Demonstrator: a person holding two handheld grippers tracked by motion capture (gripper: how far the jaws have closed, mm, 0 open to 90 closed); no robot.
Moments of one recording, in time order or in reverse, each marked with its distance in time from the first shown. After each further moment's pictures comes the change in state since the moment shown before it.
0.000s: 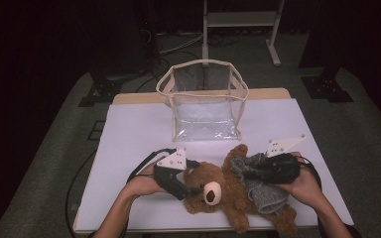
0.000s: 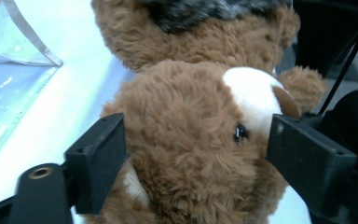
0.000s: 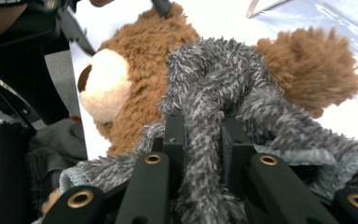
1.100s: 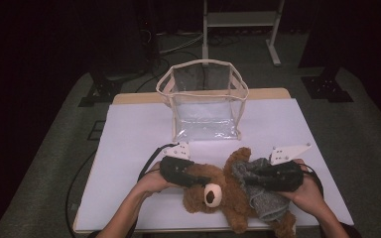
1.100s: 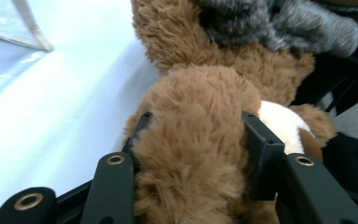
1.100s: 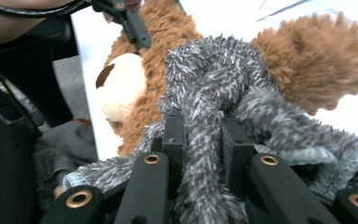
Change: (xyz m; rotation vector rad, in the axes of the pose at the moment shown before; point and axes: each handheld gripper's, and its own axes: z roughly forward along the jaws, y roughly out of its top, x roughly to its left) left arm 0.020 -0.001 0.019 -0.023 -0.025 -0.159; right arm 0.009 -0.009 -0.003 -0.046 -0.007 0.004
